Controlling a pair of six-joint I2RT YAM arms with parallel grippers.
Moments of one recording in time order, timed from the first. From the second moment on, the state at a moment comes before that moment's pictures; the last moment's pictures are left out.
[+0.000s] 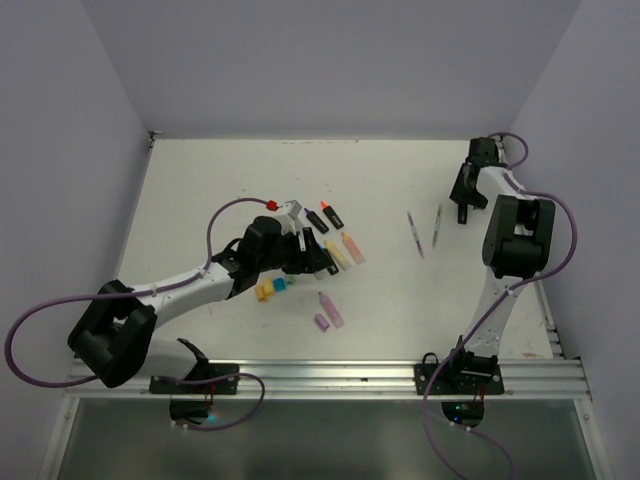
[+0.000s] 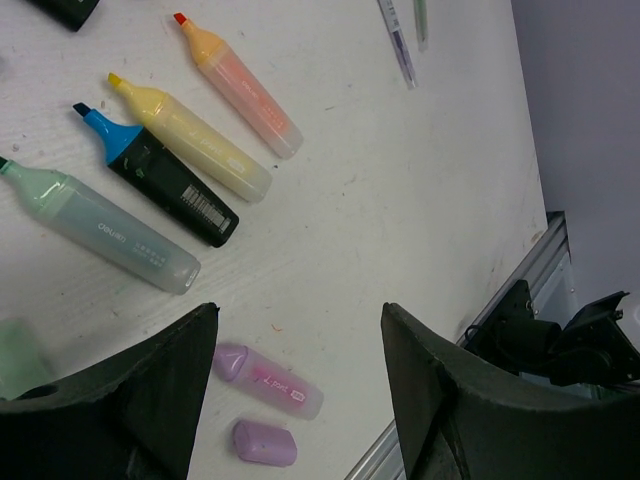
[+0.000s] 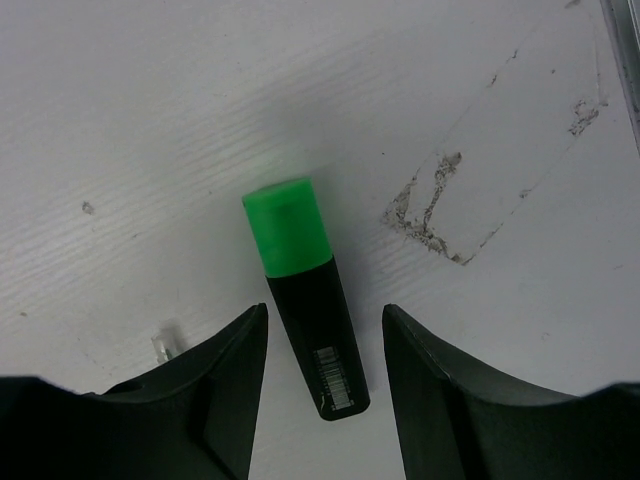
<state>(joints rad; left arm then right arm) -0.67 1.34 0.67 0.13 0.25 -0.72 -0.14 2.10 1.57 -0.49 0.24 0.24</state>
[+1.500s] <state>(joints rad) -0.51 1.43 0.83 0.16 0.42 -0.74 0.30 1.60 1.31 -0.51 0.23 0.19</state>
